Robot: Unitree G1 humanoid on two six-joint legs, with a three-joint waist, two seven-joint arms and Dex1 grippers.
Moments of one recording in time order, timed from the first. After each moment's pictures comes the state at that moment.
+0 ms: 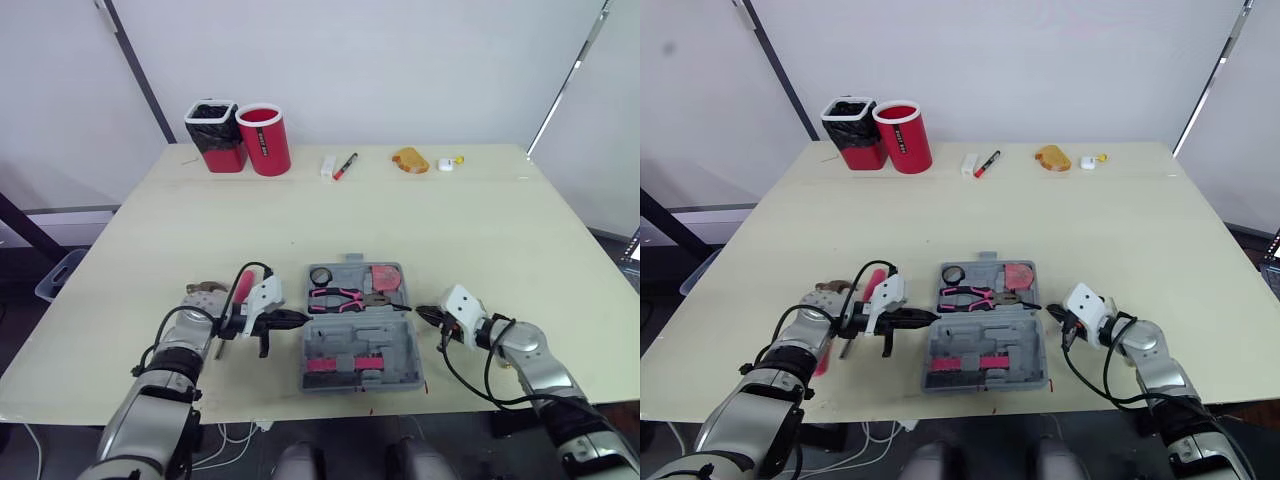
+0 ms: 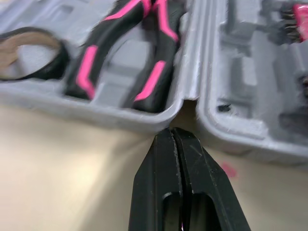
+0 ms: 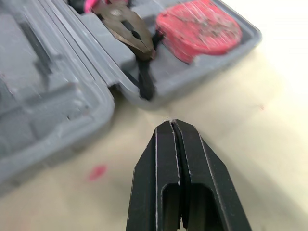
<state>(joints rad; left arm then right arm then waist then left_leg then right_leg) -0.60 0.56 -0.10 0.95 -0.06 -0.31 -1.34 -0.27 -0.45 0.13 0.35 0.03 -0.08 0.80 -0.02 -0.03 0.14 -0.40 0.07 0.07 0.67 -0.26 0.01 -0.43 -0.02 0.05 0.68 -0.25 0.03</state>
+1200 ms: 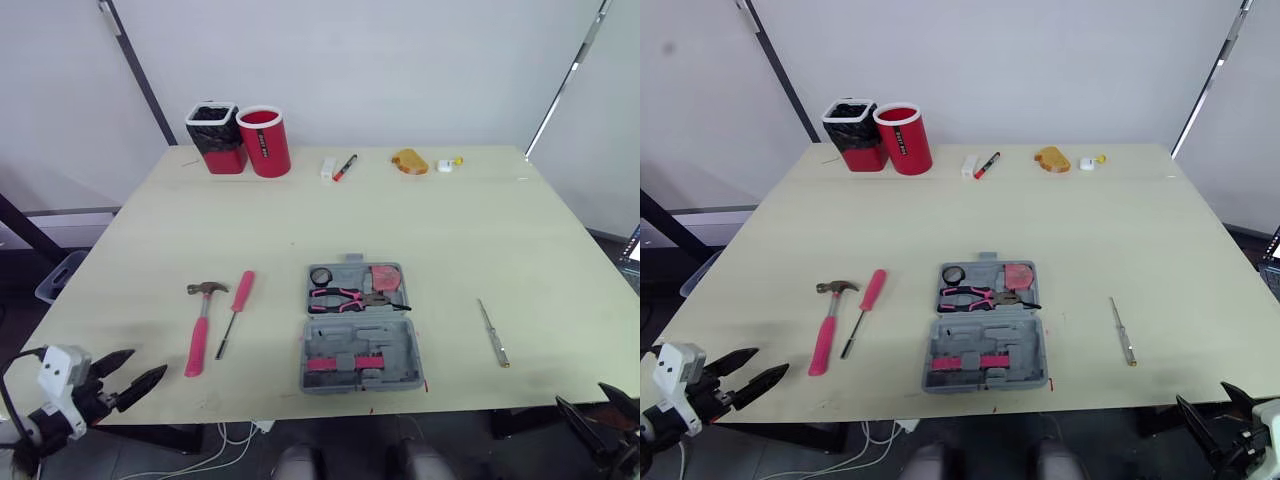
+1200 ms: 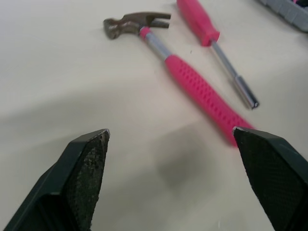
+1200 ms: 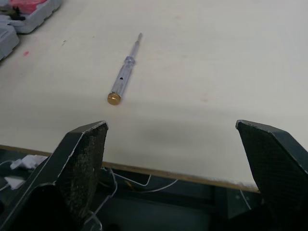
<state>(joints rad) 0.22 0.76 0.57 0.56 -0.44 -0.08 -1.15 0.69 -0.37 -0.53 -0.12 0.48 -0.13 0.78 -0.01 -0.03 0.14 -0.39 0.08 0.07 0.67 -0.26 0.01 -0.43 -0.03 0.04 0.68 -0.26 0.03</state>
